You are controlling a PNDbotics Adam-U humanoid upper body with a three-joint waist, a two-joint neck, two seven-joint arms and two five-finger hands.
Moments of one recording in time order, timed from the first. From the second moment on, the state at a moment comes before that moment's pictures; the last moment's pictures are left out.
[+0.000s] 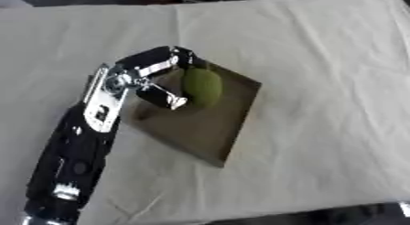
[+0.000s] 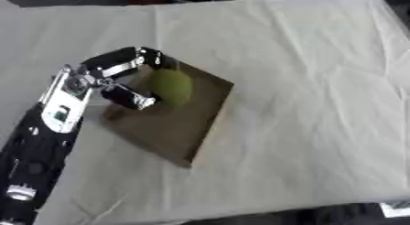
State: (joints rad) left arm -0.78 0.10 -0.05 -1.29 -0.76 -0.43 -0.68; right arm -0.53 -0.60 -0.36 -1.64 -0.02 -0.46 -0.09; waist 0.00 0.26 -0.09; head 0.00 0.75
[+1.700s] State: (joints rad) left arm -0.74 0.08 0.02 -1.44 -0.74 -0.44 -0.63; right arm -0.52 -0.60 -0.36 -1.64 -0.02 -0.46 -0.11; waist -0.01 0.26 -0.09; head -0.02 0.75
